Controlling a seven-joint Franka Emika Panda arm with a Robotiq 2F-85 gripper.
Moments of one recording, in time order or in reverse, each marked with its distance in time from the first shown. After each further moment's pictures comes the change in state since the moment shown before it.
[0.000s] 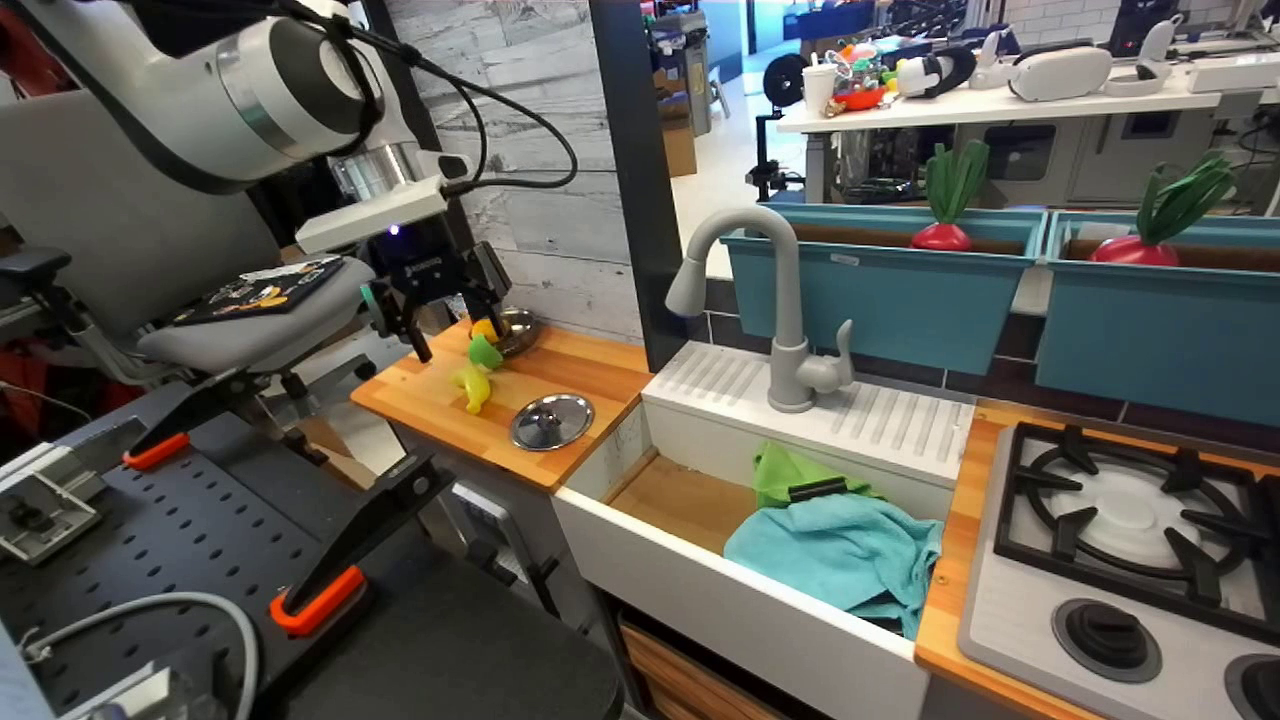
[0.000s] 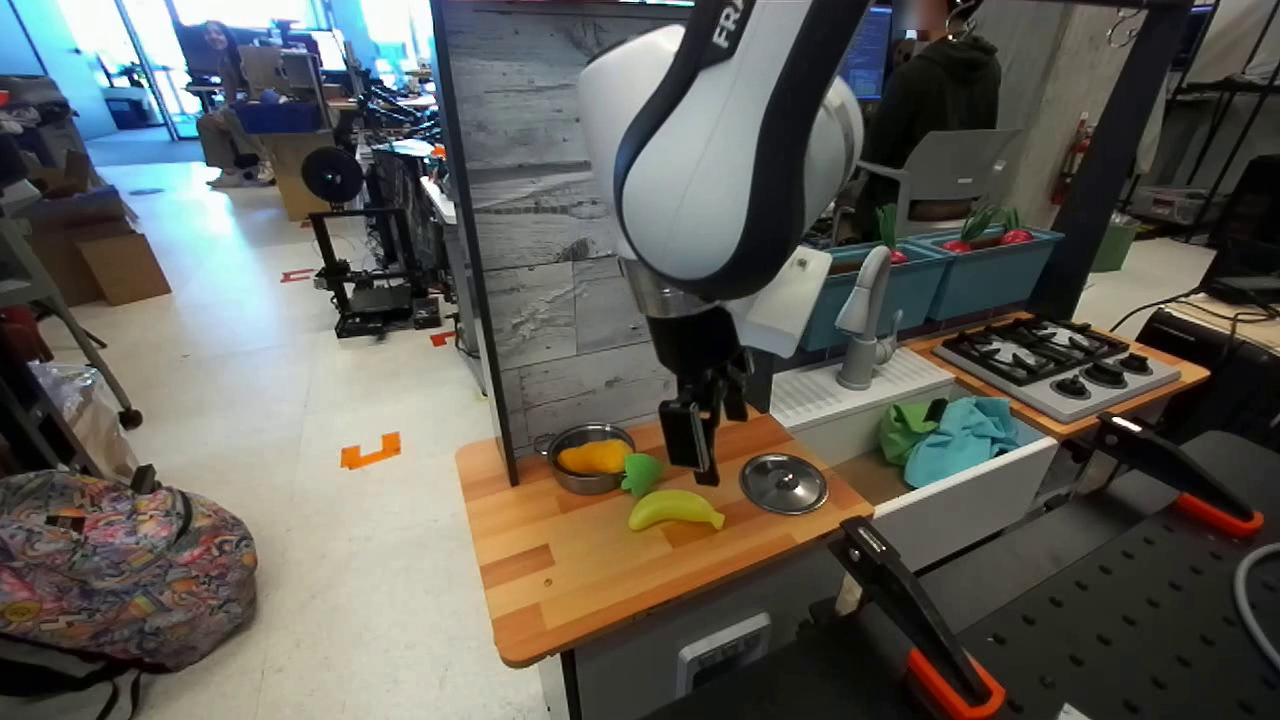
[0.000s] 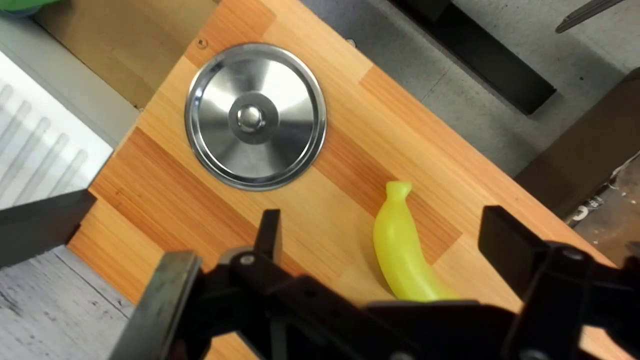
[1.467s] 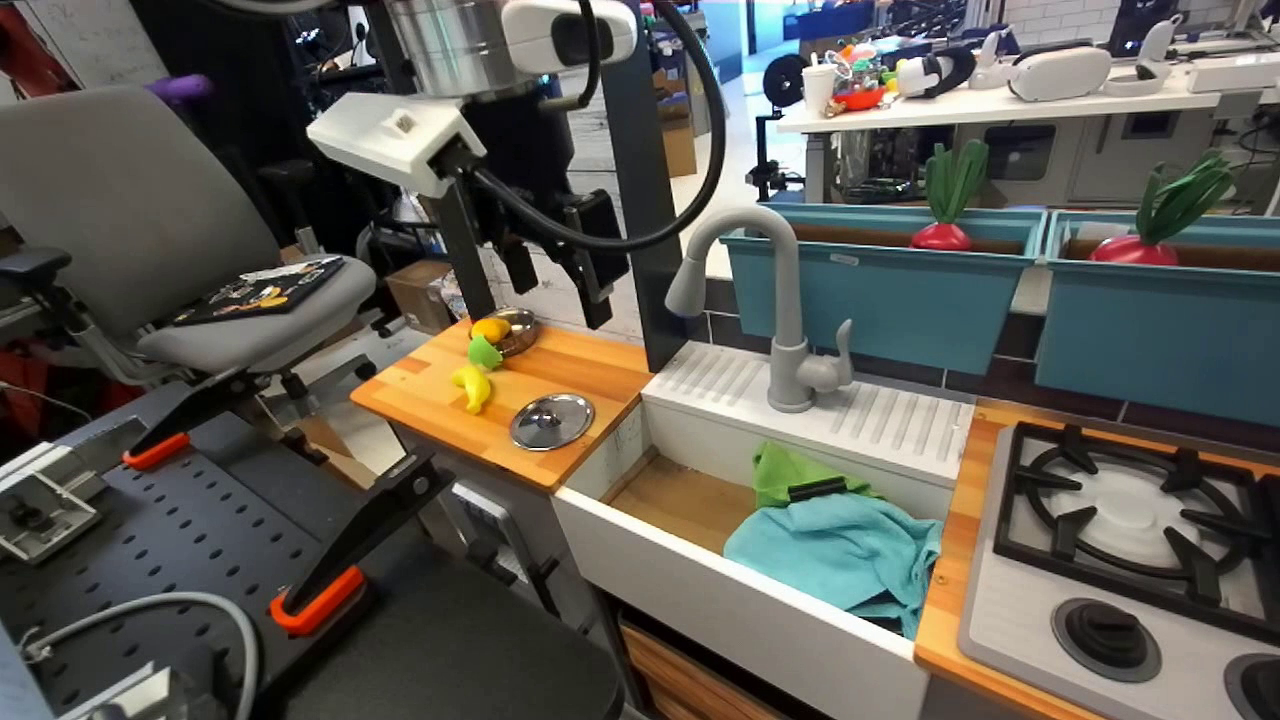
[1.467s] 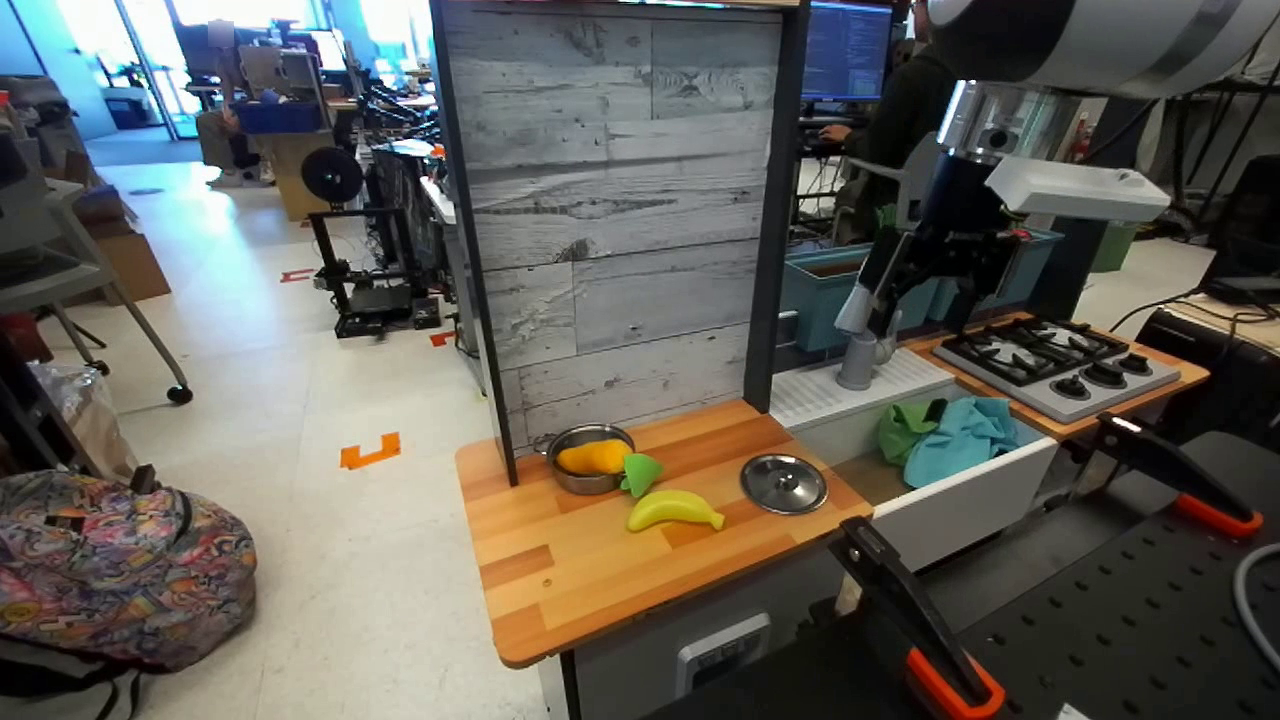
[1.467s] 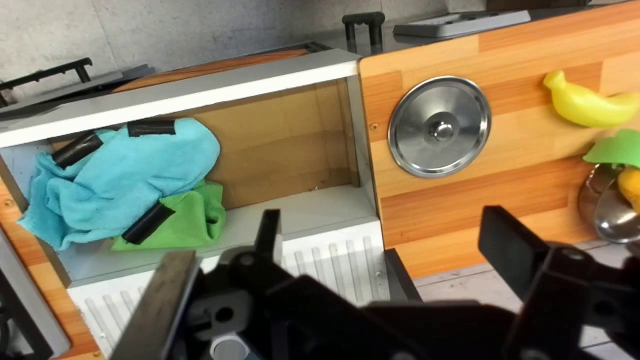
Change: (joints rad) arm -0.538 -0.335 0.100 -0.352 0.568 0.247 -0.086
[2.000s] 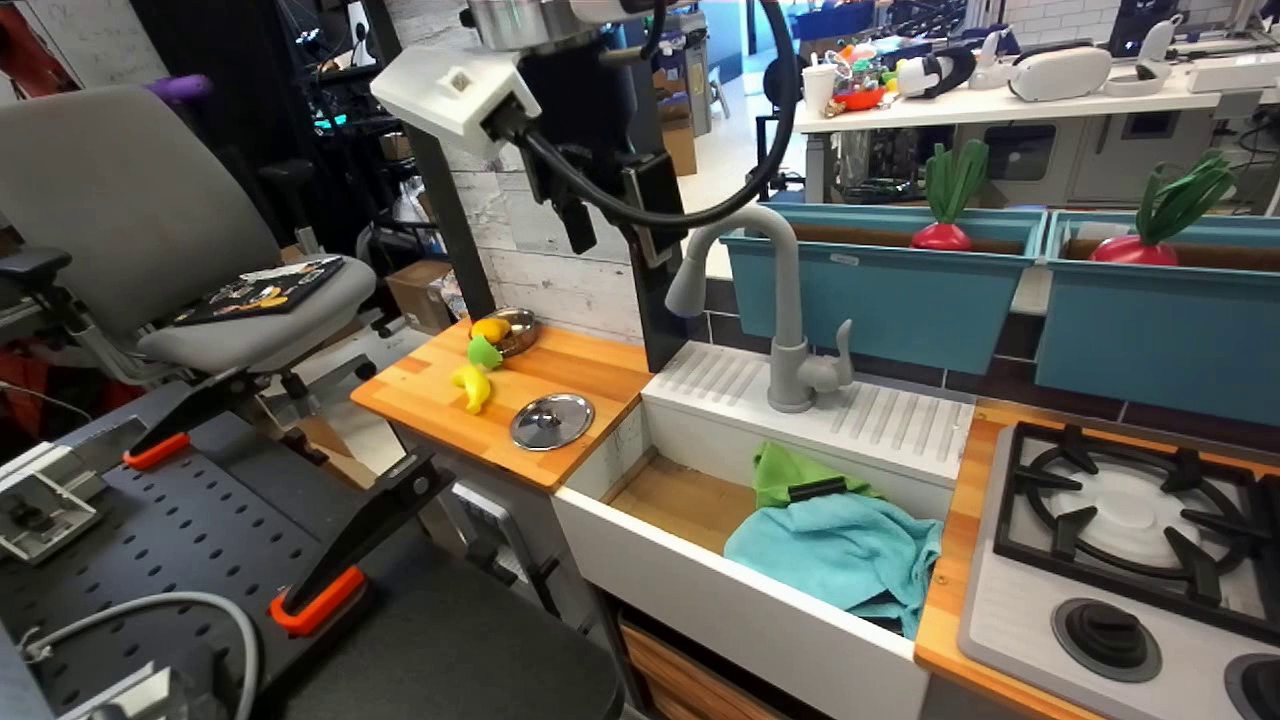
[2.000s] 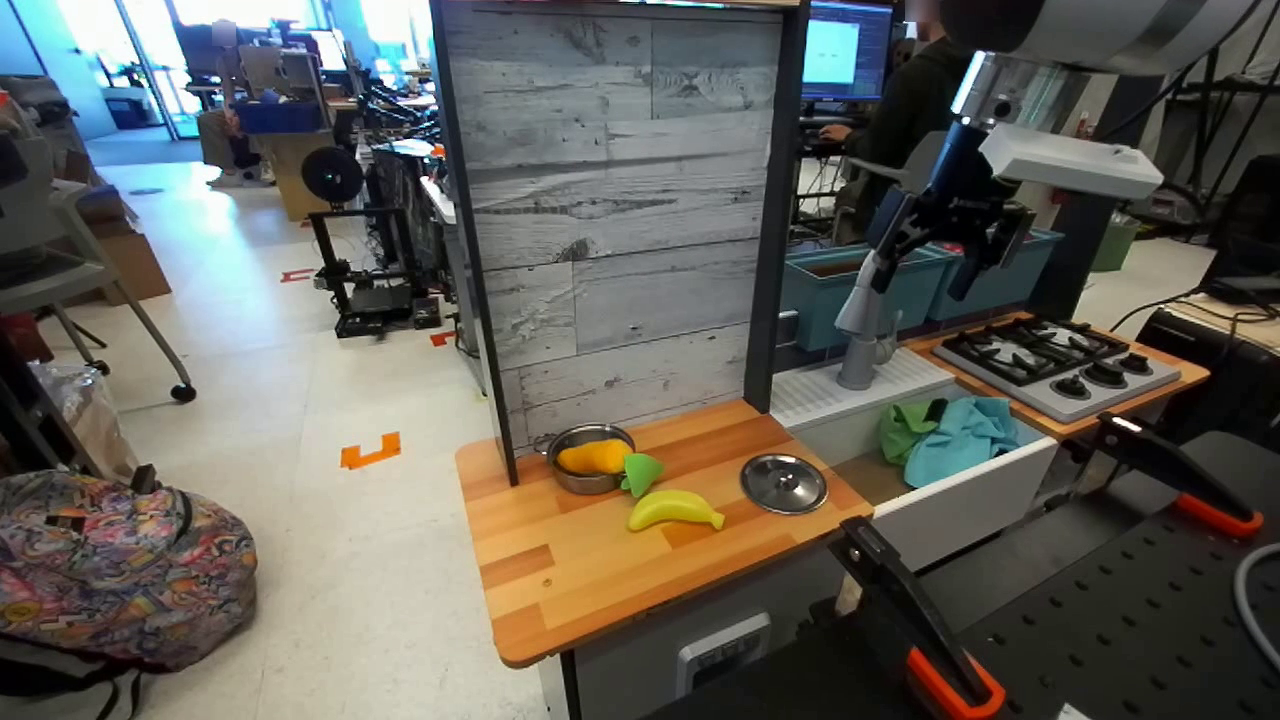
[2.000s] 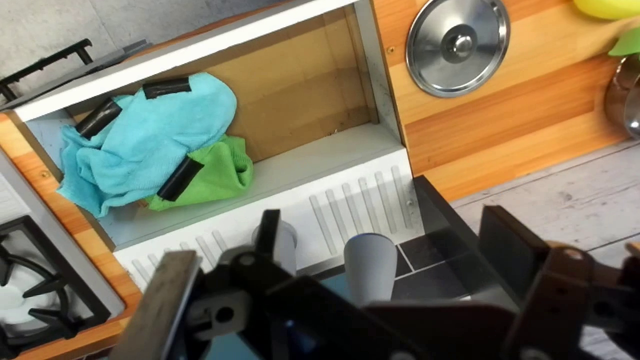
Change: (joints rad) arm -0.037 0.017 -0.010 0.087 0.081 -0.002 0.017
